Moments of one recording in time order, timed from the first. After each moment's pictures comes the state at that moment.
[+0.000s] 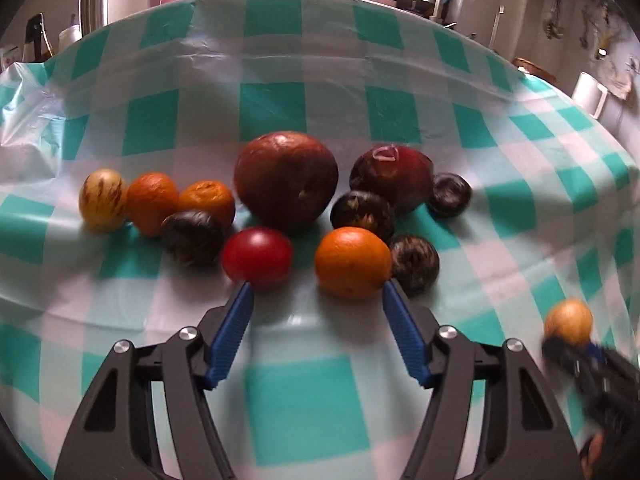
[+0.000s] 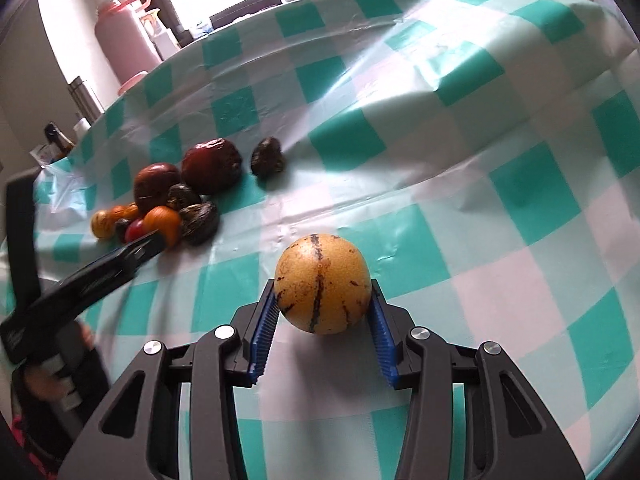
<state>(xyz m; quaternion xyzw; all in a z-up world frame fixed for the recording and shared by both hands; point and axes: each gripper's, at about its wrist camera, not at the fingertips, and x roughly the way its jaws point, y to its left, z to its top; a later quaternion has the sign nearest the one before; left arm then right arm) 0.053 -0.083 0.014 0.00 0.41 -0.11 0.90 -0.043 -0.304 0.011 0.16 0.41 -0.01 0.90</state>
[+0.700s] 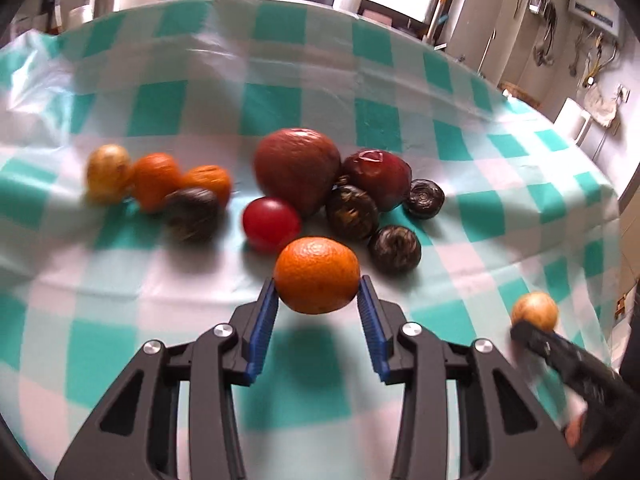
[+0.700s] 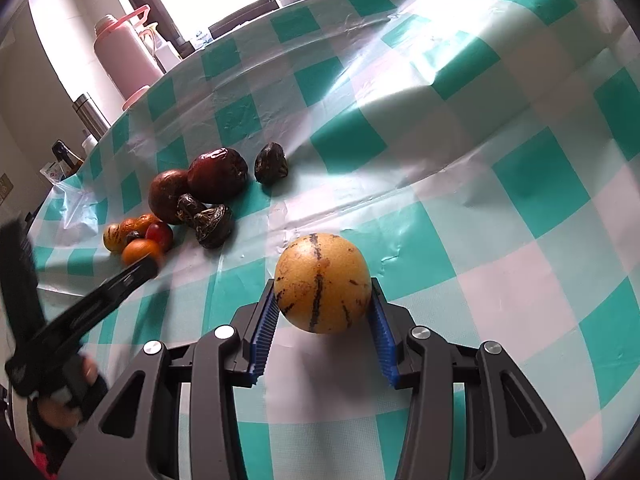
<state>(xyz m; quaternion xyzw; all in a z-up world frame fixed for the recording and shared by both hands) 0.024 -0.064 0.018 -0.06 0.39 -0.15 0.91 -0.042 -0.308 0.010 0.19 0.40 0.01 0.90</state>
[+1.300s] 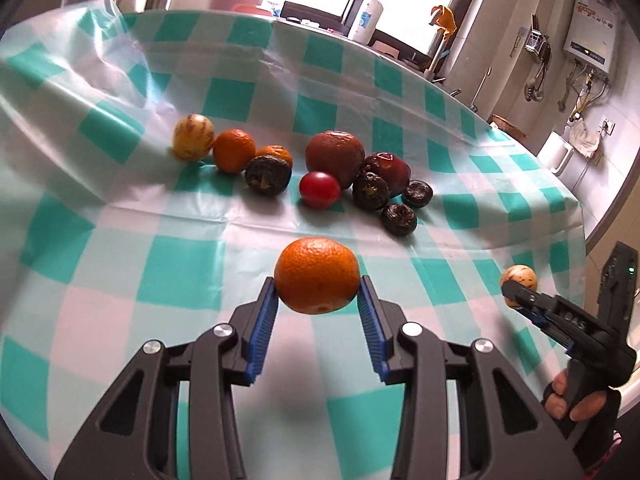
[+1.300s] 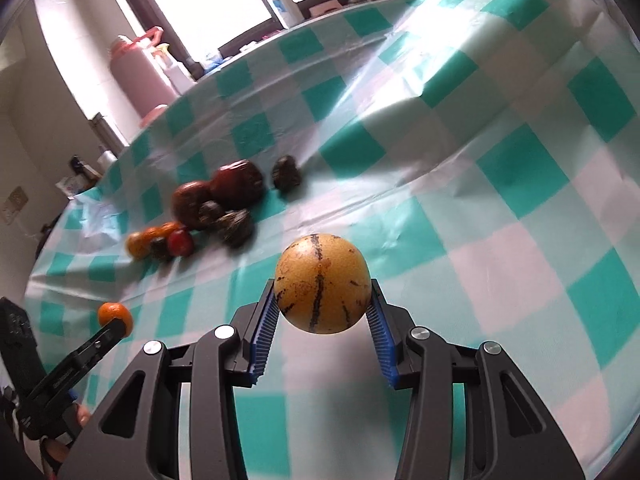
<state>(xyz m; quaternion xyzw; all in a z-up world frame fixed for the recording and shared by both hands) -0.059 -0.001 0.026 -0.10 0.36 -0.16 0.91 -0.079 -0.306 0.019 0.22 0.36 0.02 0.91</state>
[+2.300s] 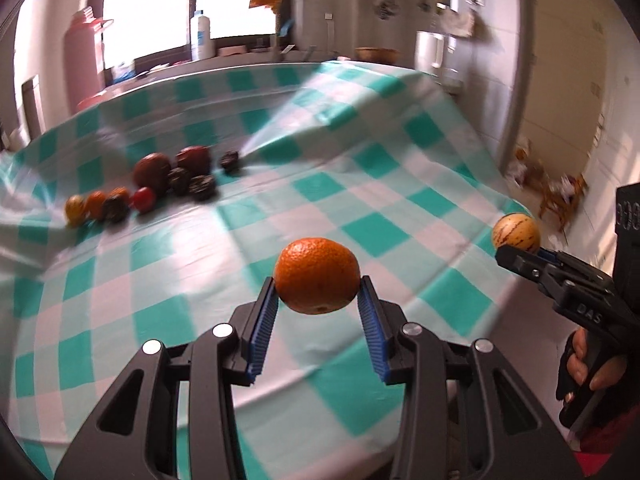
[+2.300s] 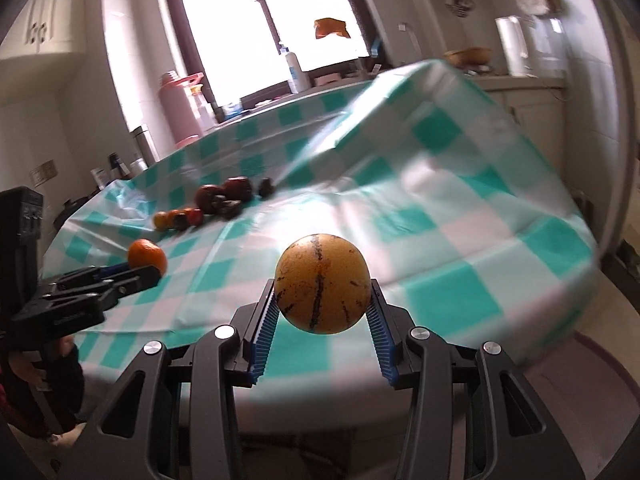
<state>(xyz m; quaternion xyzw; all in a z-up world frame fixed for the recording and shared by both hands) -0.212 -0.147 0.051 0.11 0.31 -0.30 0.89 -0.299 -0.374 0.022 0.15 0.25 -0.01 0.96</state>
